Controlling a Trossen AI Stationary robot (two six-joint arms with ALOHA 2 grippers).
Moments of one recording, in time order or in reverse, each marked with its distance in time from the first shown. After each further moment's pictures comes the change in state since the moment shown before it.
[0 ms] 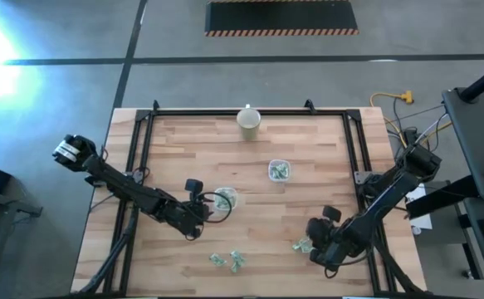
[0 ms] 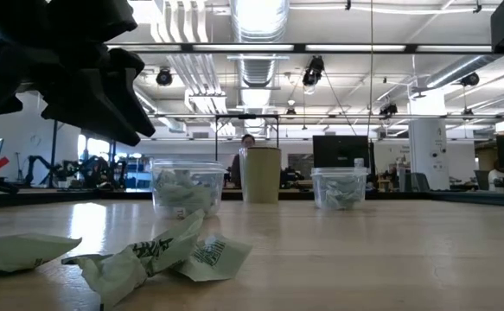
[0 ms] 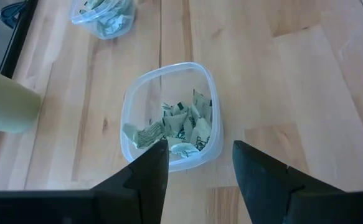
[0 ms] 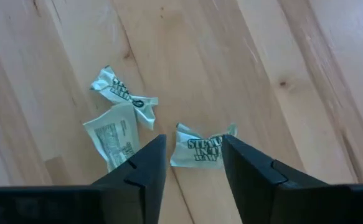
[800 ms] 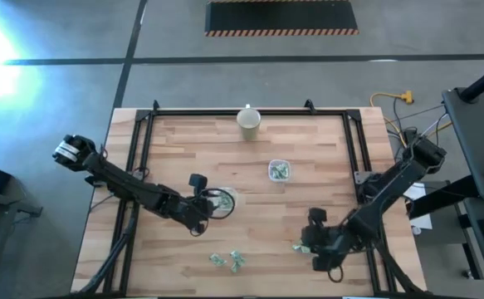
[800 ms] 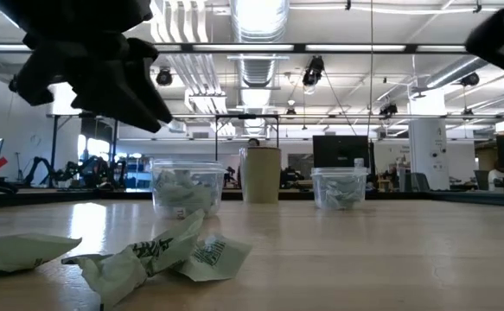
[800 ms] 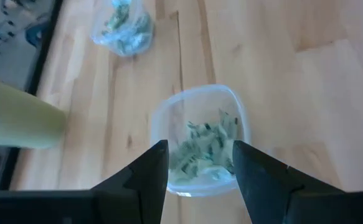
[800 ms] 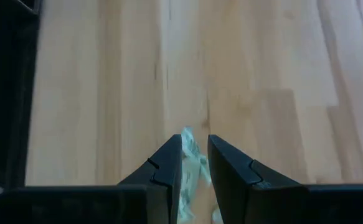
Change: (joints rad) left arm 0.055 0.000 0.049 -0.001 -0.008 0.112; right arm -0.043 -0.104 0.028 0.201 0.016 -0.417
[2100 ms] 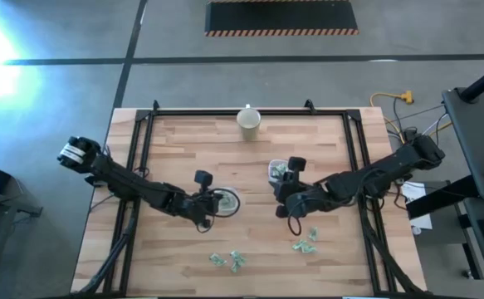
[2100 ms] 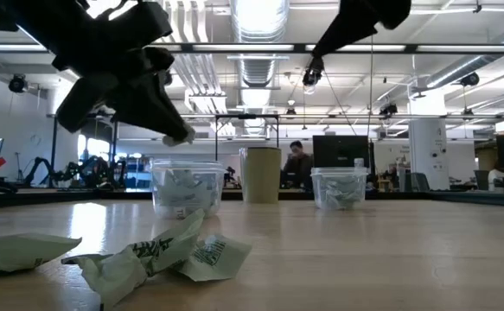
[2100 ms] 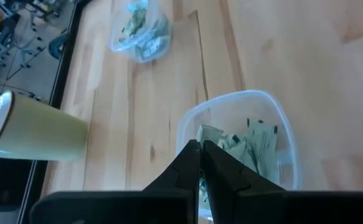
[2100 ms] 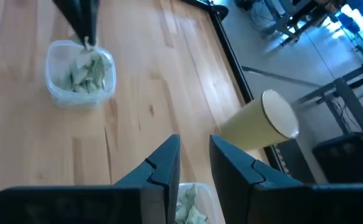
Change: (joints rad) left arm 0.068 0.064 -0.022 0.141 -0.040 0.153; right arm -0.406 -0.015 0.157 0.086 0.446 -0.696
